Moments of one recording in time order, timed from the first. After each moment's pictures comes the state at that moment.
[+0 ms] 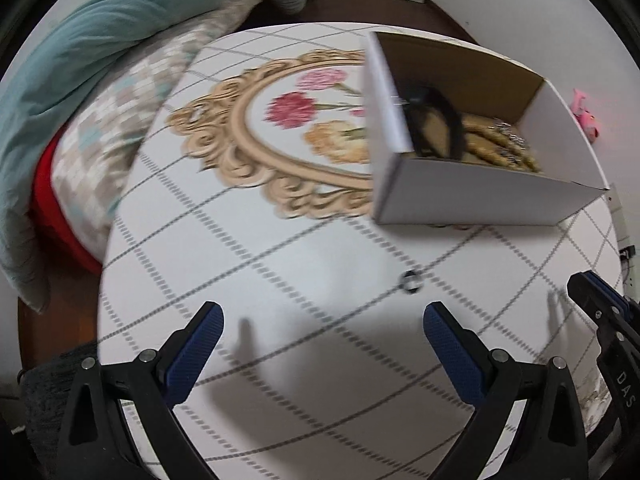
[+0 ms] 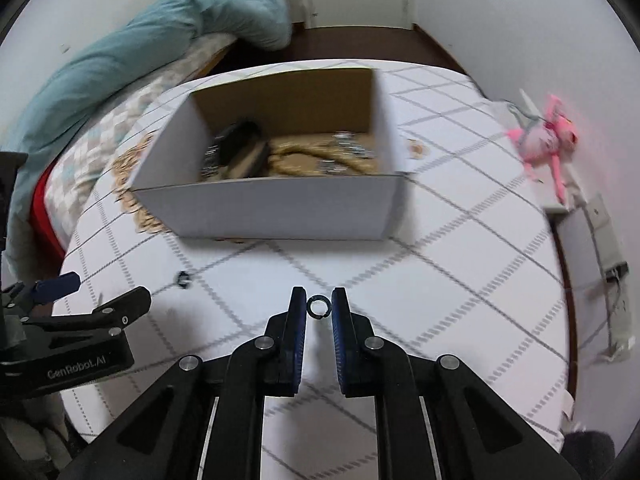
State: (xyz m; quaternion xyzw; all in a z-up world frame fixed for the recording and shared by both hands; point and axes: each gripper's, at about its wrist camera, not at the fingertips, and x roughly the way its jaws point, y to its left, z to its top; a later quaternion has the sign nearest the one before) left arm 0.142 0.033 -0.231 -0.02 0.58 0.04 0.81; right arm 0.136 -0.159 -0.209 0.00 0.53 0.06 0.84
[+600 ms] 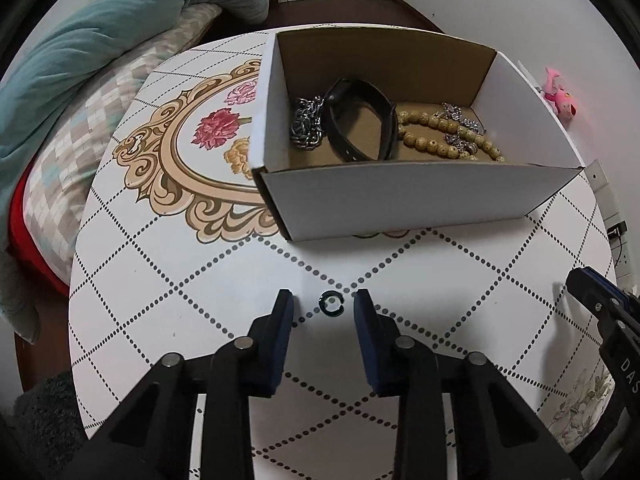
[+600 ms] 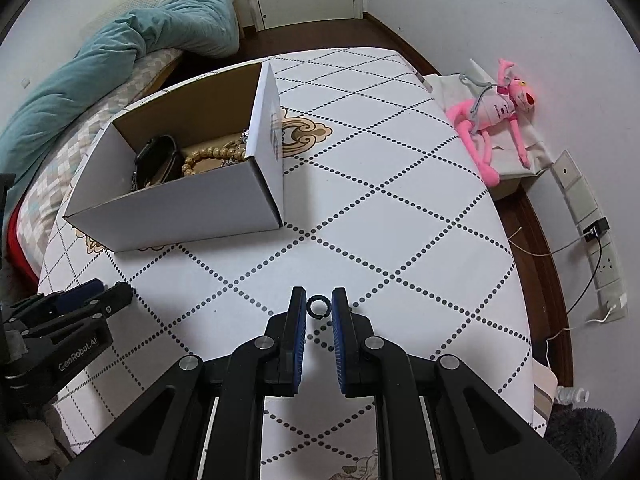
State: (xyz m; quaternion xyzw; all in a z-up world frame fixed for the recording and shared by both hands) left arm 0.155 -0.006 -0.237 0.01 0.57 0.00 0.82; right arm 0.137 -0.207 -0.217 0.03 0.54 0.01 0.84
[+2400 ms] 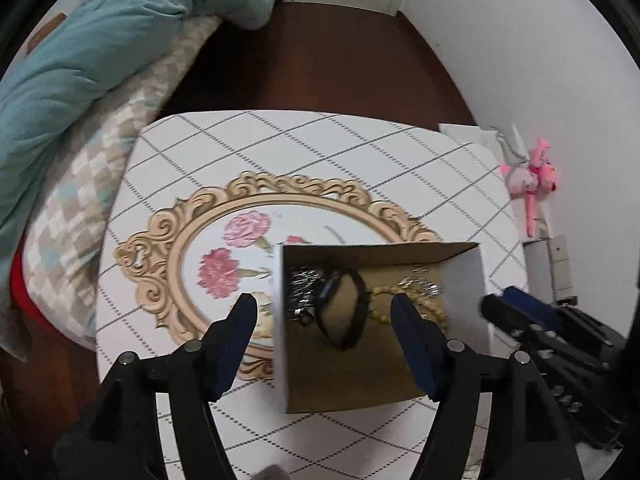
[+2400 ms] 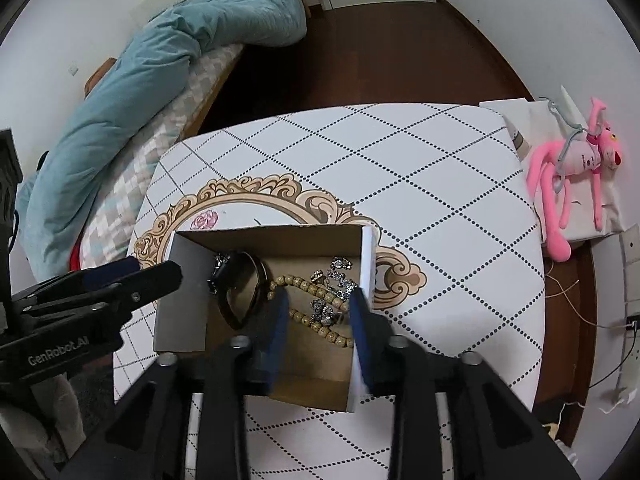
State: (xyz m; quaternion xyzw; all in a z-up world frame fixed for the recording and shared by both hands) left arm 0.262 0.022 -0.144 -0.08 0.58 -0.02 0.81; right arm 0.274 -0.178 -0.153 0.05 0.58 0.14 0.80
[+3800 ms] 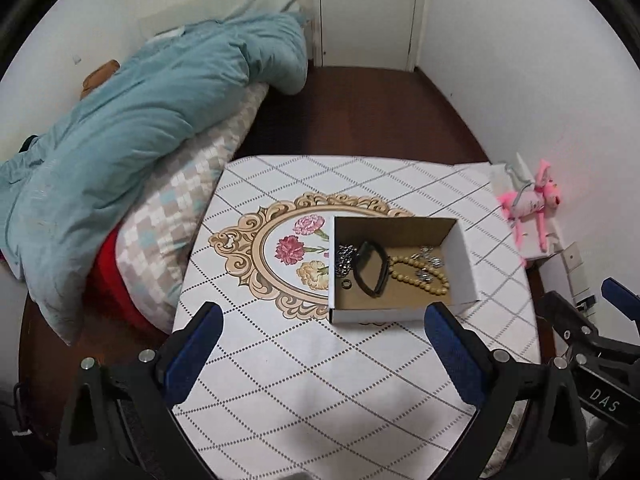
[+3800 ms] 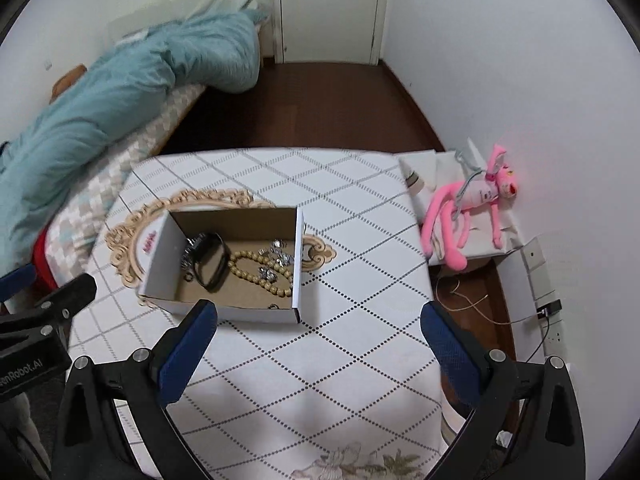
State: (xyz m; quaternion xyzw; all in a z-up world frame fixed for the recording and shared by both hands) left arm 0.127 0.023 -0.058 -0.03 0.47 0.04 0.88; right arm 0.144 -0.188 -0.049 -0.04 0.48 0.02 0.88
